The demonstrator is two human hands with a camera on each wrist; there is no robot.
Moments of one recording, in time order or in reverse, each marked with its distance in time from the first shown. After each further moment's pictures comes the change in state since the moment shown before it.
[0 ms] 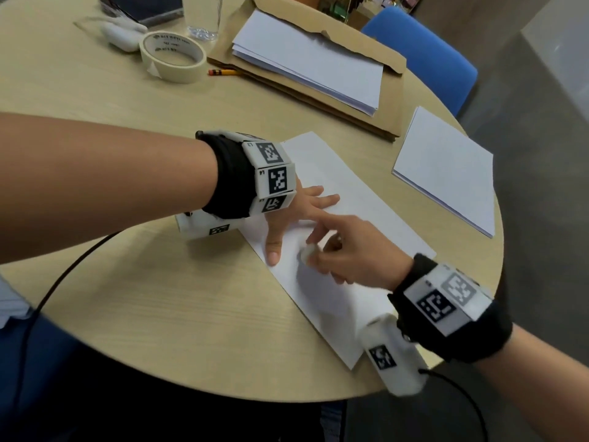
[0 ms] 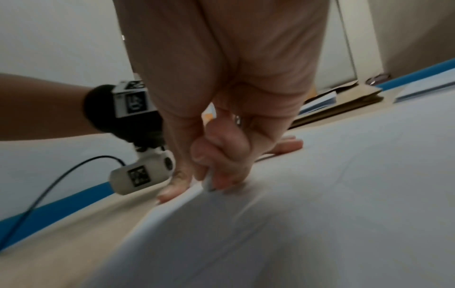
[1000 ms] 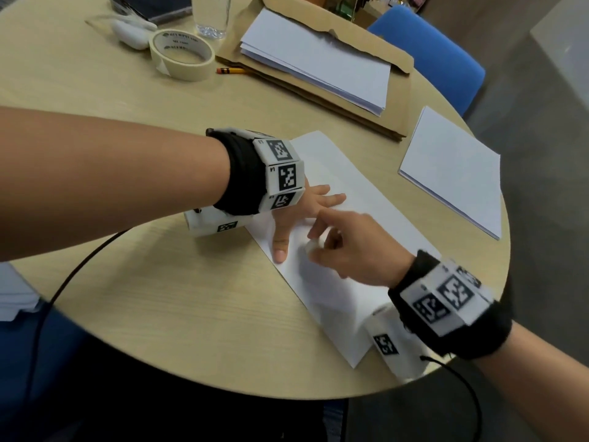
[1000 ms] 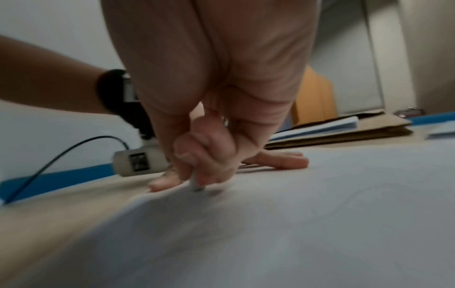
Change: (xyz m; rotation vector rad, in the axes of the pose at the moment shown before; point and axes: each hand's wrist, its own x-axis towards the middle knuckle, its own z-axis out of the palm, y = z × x) left_hand 0.000 0.000 0.002 -0.046 0.025 -0.003; right_hand 0.003 -0.006 0.001 -0.097 0.029 -0.100
